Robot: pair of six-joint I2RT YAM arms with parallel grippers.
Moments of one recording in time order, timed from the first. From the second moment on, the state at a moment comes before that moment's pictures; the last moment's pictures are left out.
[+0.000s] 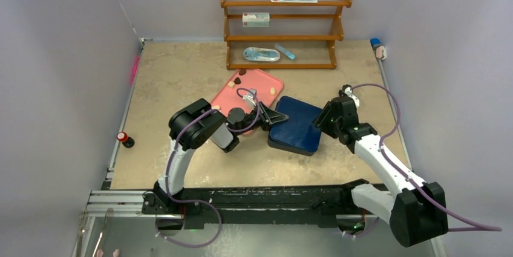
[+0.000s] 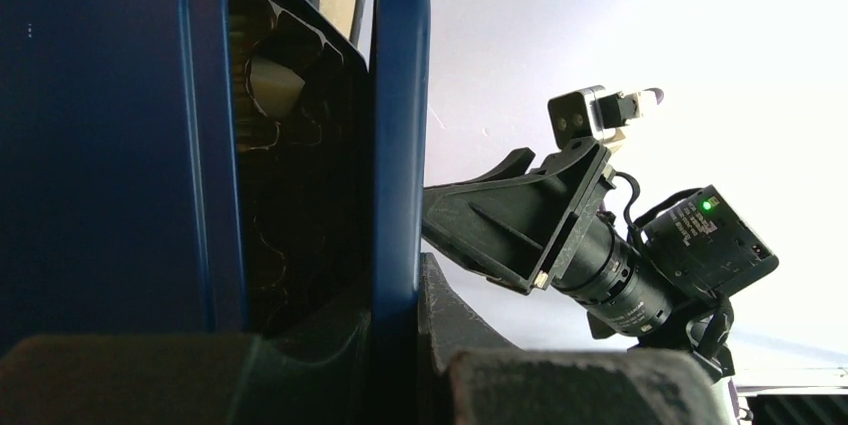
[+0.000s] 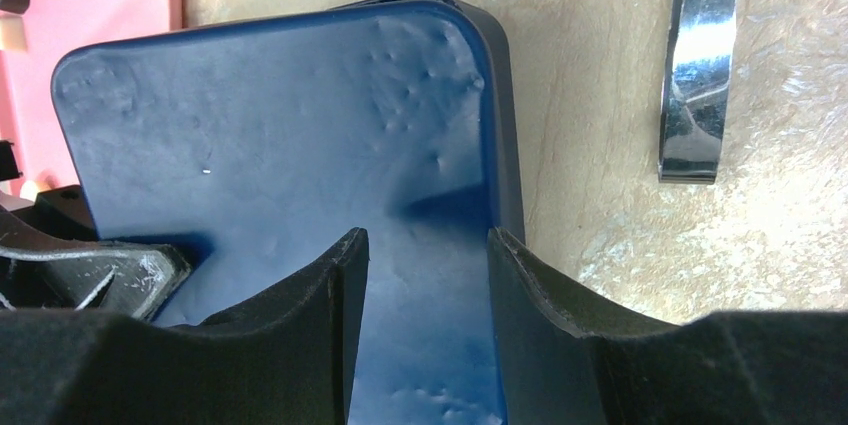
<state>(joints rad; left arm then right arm) -0.72 2.18 0.77 1.44 0.38 -1.52 0.28 1.04 0.62 -0.40 0.10 0.77</state>
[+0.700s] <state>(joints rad) -0.72 2.18 0.77 1.45 0.37 -1.52 0.27 1.09 0.62 -0.36 0.08 0.73</state>
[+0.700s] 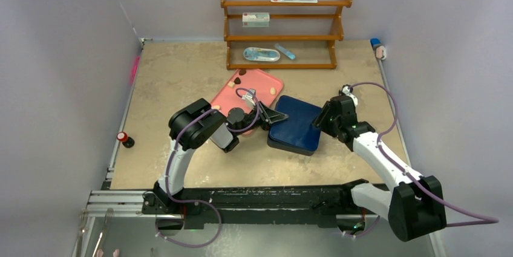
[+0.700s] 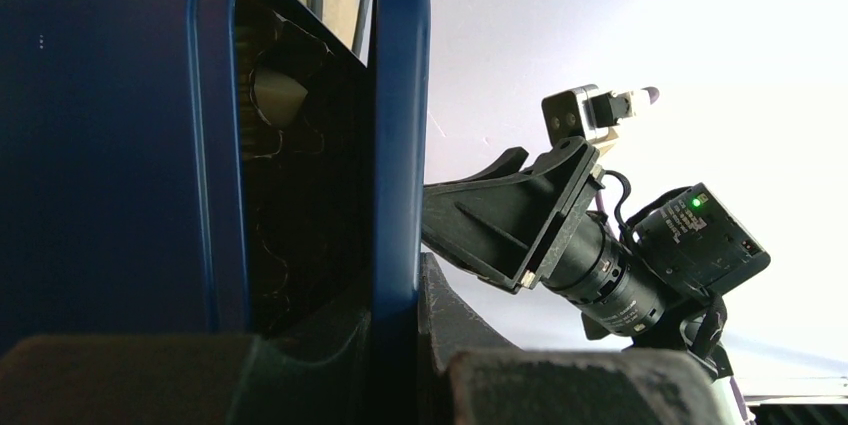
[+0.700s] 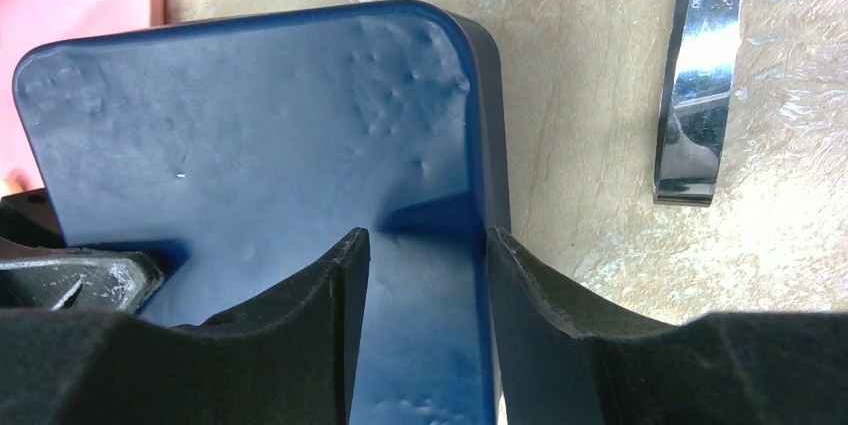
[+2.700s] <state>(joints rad) -0.62 2.15 0.67 1.48 0.40 -1.54 0.27 1.15 0.62 -0.33 0.08 0.72</state>
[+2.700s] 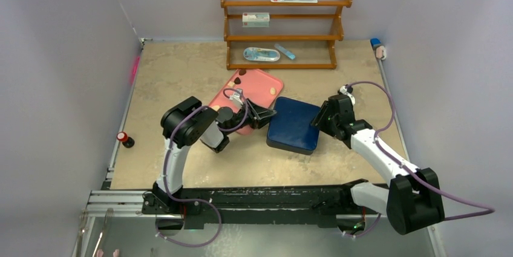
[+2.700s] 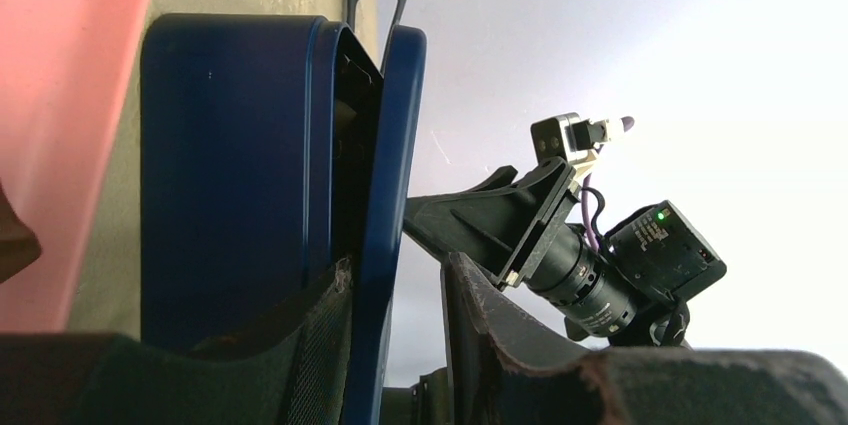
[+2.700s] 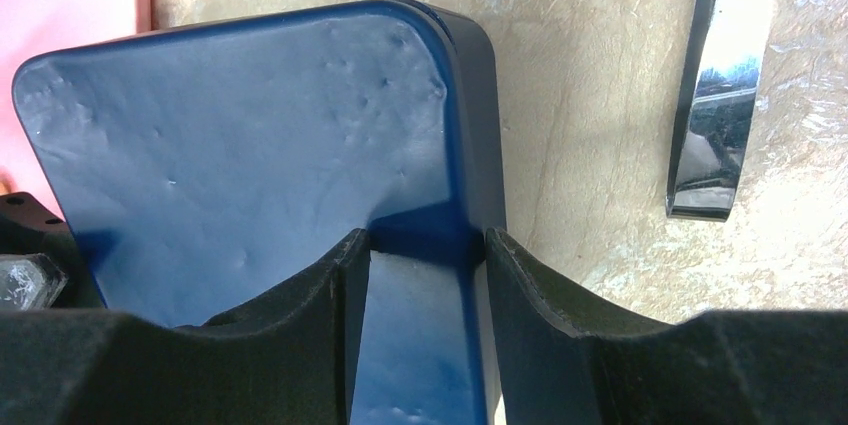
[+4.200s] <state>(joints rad) -0.53 1.95 0.61 1.28 0.45 -1.31 0.27 1.16 0.63 -0.32 0.08 0.71</state>
